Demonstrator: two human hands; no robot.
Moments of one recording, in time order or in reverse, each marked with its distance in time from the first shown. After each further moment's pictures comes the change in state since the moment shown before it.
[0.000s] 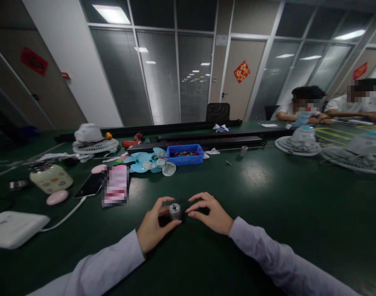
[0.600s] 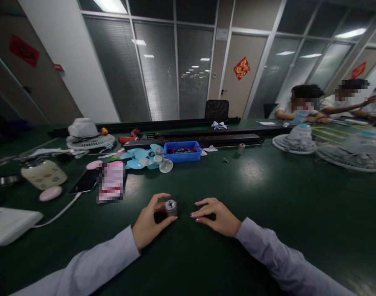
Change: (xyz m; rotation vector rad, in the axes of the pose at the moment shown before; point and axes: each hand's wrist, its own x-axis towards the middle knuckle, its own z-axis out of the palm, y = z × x) left_hand 0.000 -0.001 -0.001 0.040 -0.022 -0.040; right_hand -0.026 0.019 -0.020 -0.100 -0.193 0.025
